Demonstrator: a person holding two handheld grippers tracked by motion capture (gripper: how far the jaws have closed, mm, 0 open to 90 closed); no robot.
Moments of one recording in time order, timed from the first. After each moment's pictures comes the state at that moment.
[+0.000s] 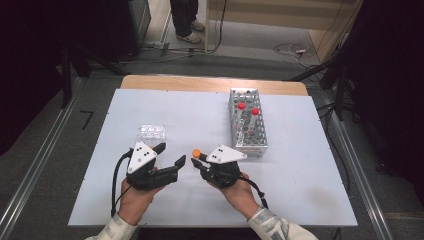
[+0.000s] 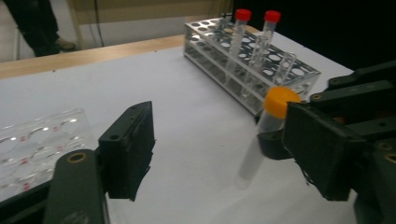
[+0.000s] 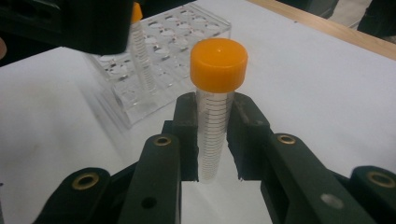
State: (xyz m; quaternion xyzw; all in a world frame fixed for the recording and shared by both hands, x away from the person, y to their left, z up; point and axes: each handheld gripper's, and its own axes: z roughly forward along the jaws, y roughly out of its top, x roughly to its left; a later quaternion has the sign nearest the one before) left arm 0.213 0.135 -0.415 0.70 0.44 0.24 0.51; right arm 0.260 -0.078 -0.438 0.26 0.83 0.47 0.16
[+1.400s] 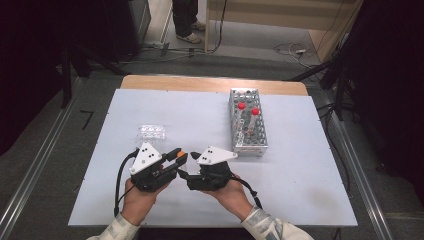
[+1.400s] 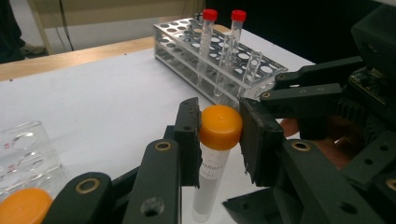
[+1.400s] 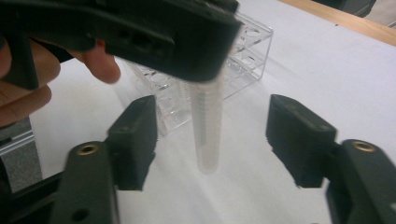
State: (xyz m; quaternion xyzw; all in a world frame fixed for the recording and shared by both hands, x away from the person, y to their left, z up) left arm 0.214 0.134 -0.413 0.71 0.41 0.22 0.53; right arm 0.255 -0.062 -0.434 0.24 0.84 0.47 0.11
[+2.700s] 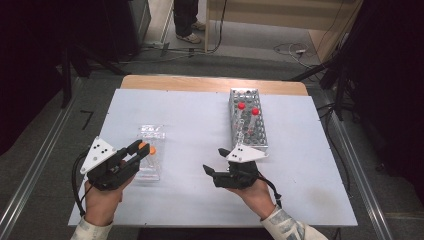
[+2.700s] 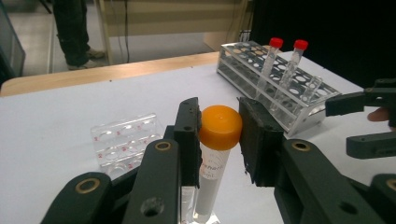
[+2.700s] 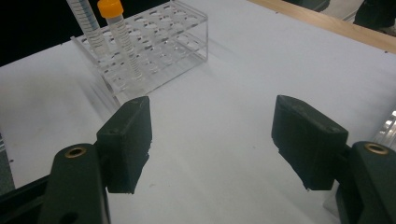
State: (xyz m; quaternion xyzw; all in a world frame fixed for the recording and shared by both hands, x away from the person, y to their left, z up) left arm 0.195 0.199 -0.392 0.67 0.47 0.28 0.51; right arm 0.260 -0.122 -0.429 0.28 0.83 0.47 0.14
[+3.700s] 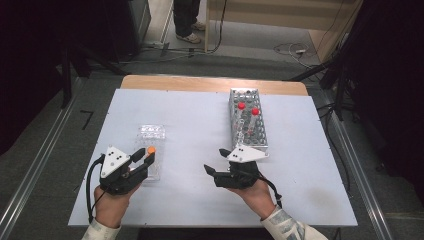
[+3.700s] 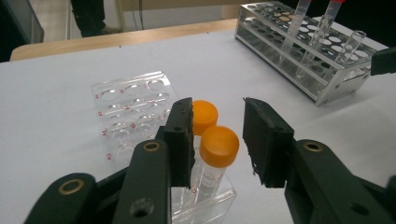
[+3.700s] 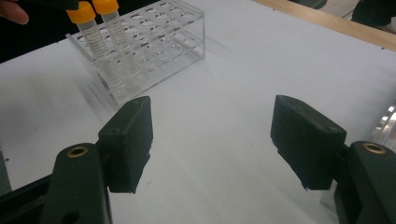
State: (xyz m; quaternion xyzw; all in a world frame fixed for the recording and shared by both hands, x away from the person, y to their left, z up) left arm 0.199 0.189 -0.424 0.68 0.50 0.28 0.46; right arm 0.261 -0.124 -0.430 0.28 0.83 0.46 0.15
